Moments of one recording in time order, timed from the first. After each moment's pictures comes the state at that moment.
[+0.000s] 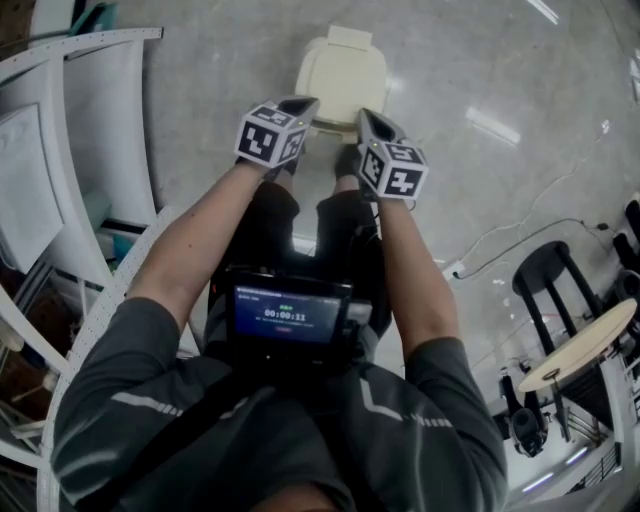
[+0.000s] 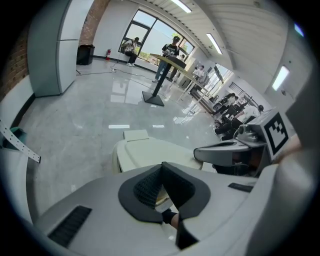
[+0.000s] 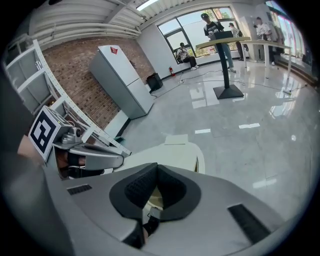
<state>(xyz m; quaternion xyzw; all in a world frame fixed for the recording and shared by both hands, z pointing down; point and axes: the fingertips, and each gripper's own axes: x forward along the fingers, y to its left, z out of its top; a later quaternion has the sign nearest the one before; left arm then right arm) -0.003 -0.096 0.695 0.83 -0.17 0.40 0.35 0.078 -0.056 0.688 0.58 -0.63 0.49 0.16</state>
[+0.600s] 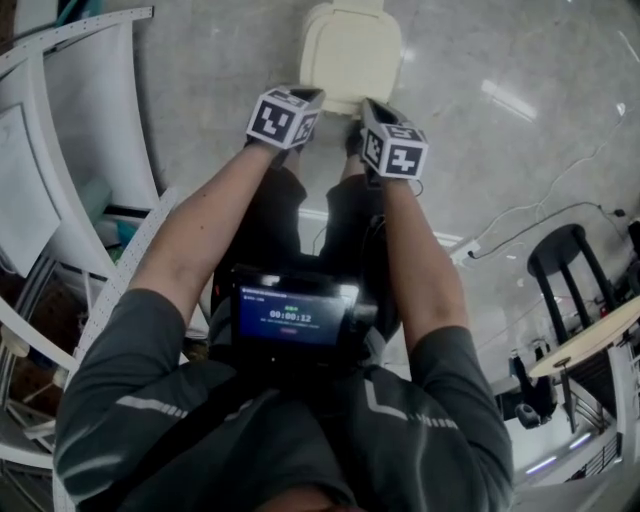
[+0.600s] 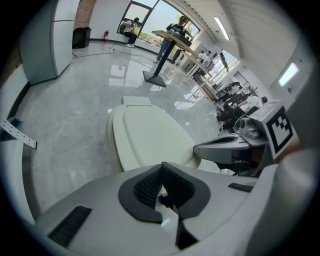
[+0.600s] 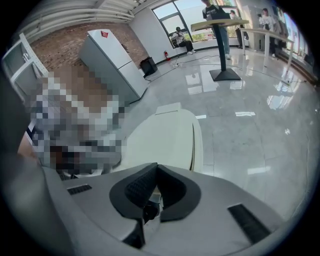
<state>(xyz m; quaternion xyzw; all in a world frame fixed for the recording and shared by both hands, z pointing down) -0.025 -0.052 0.741 0.78 -0.14 0.48 0.37 0.055 -0.013 0.738 0.56 -0.60 0.54 0.20</state>
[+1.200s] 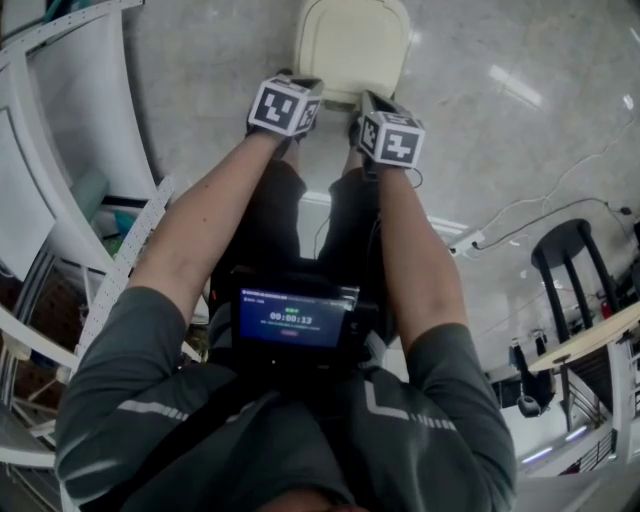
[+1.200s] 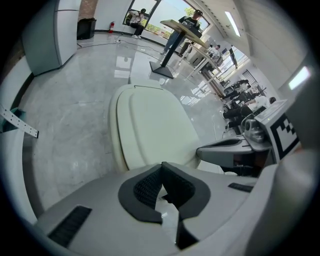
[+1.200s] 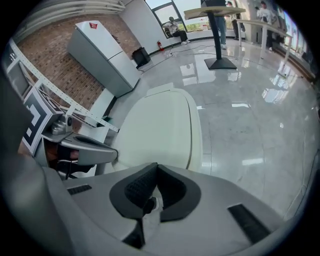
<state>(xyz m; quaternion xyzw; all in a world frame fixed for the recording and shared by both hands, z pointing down) -0.039 -0.043 0.755 0.75 -0.15 0.51 0.39 0.046 0.002 0.754 0.55 -0.56 0.57 0.24</state>
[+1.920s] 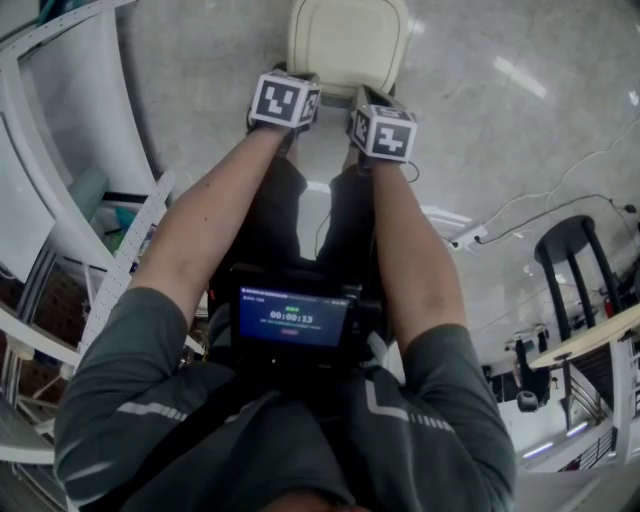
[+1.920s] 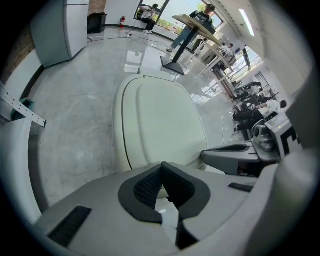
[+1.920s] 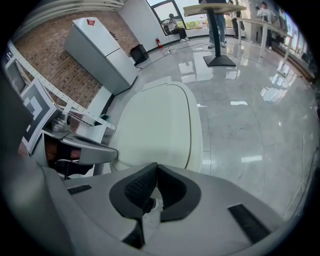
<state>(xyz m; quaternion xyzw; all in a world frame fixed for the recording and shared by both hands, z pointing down) -0.054 -0.043 0.763 0.72 -0.20 0.53 0.41 0.034 0.005 0.758 0.55 -0.55 0.57 0.25</state>
